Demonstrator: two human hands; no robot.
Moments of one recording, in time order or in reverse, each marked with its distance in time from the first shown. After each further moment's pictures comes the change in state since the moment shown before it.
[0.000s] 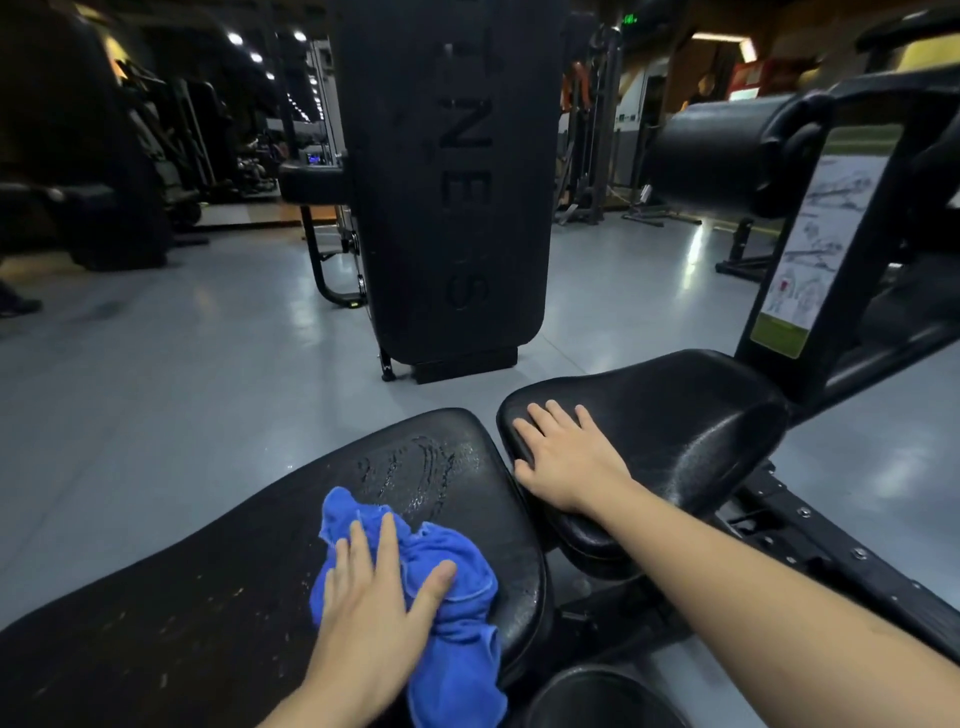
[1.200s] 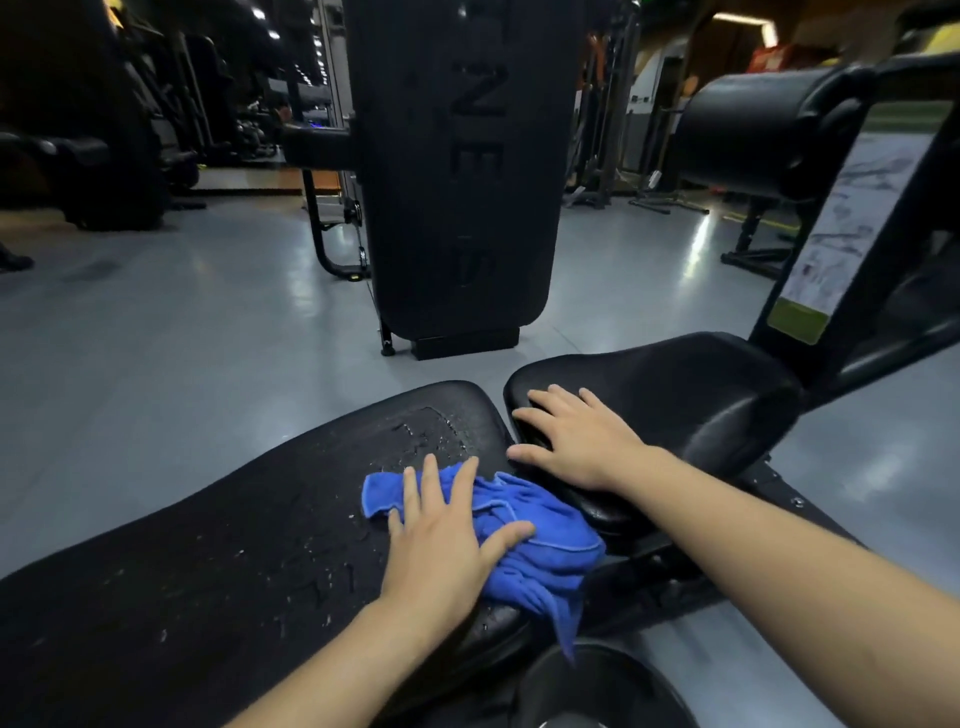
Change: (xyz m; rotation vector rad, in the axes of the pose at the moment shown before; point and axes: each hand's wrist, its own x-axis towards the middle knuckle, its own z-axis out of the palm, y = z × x) left_hand 0.014 0.048 0.017 0.125 -0.082 0.133; right_hand -0.010 0.005 -0.012 0.122 -0.045 -0.116
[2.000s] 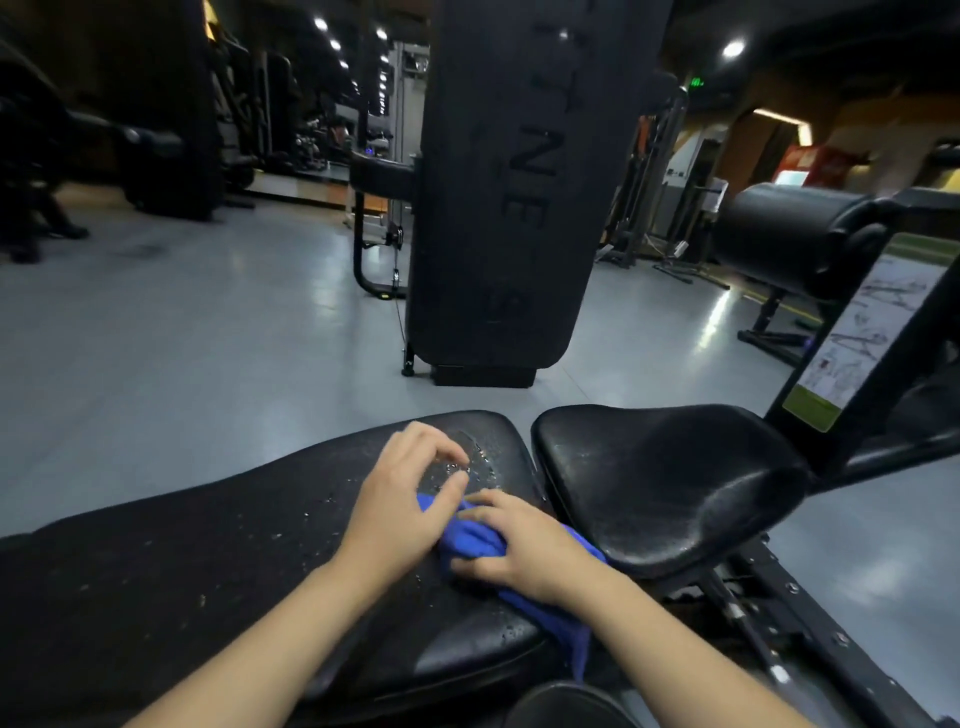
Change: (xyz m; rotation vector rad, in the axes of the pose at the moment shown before) left_hand -0.007 -0.051 -0.064 -0.510 0.583 0.474; right_hand -0.039 -0.098 0.021 0.501 0.050 -0.273
